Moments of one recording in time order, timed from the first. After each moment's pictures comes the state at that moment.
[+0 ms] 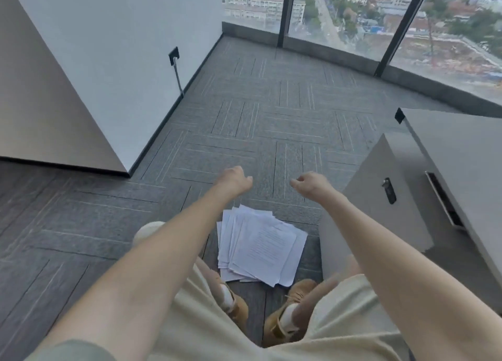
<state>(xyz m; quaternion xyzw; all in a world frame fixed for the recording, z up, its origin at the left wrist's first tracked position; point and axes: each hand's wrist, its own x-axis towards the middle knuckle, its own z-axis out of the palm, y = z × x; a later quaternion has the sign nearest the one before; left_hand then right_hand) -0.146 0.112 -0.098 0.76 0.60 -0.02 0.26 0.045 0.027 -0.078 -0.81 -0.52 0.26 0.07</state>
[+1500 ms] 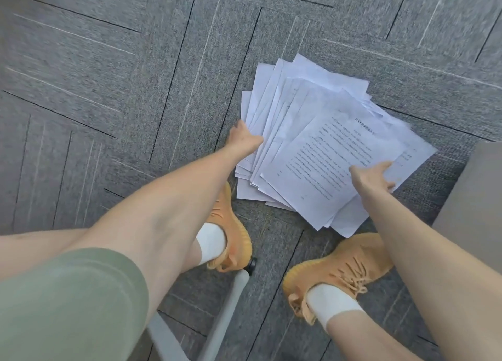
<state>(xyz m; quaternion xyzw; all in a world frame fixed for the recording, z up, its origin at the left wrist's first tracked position) -0.148 0.211 -0.614 0.44 0.79 -0.15 0.40 0.103 0.104 -0.628 -0.86 -0.09 0.50 -0.06</state>
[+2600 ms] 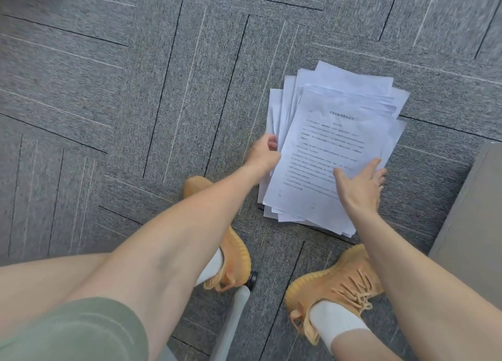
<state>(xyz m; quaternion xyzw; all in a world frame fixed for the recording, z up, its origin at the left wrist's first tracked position) -0.102 0.192 -0.637 0.42 0.74 -0.01 0.53 0.085 0.093 -0.640 -0.86 -0.24 0.45 0.04</state>
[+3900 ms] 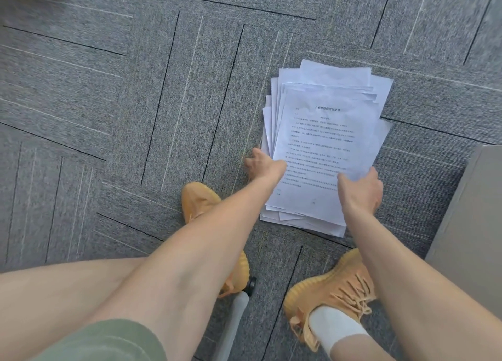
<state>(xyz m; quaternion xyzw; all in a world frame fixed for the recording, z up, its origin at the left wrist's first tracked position) -0.072 0.175 -0.627 0.33 0.83 -0.06 0.45 0.083 0.101 -0.628 -0.90 -0.14 0.39 0.10</state>
